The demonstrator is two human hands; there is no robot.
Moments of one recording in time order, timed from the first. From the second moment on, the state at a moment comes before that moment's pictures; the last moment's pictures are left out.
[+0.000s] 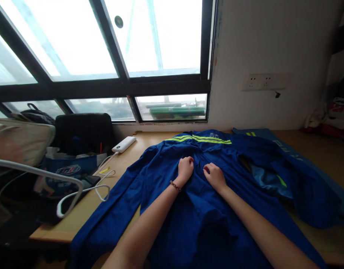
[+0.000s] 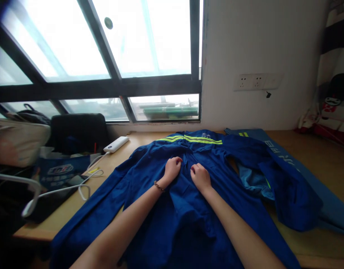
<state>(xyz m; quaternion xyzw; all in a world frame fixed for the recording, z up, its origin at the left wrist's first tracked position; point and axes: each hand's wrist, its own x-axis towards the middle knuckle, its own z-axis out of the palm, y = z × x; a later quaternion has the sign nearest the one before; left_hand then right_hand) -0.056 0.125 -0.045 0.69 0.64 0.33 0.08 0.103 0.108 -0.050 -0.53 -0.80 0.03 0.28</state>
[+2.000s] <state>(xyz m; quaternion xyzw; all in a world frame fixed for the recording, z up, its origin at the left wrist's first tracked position) -0.037 0.076 -0.015 0.59 0.43 0.49 0.47 0.109 0.085 -0.011 -0.45 -0.70 0.27 0.48</state>
